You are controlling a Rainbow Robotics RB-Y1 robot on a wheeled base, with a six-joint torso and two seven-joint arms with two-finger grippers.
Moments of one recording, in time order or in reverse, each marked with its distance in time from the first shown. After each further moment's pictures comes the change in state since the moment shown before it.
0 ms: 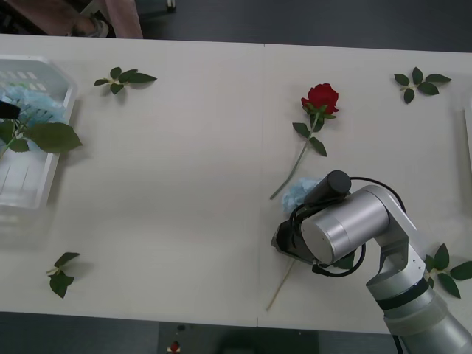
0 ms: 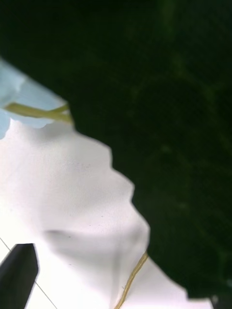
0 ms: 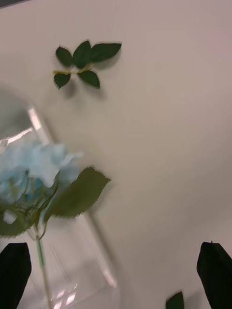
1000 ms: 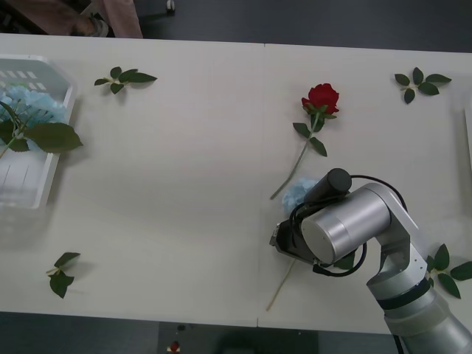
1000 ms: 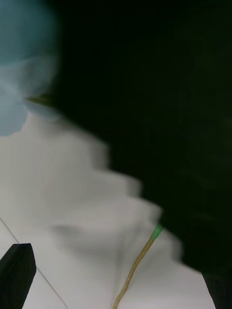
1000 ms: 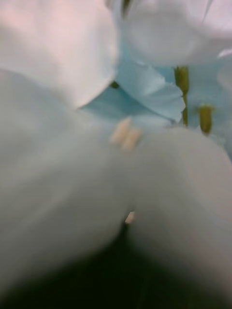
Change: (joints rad) right arm 0.000 0.000 0.000 -0.026 0.001 0.028 0.000; left arm -0.009 0.040 0.058 0.271 -0.701 0.005 -0.231
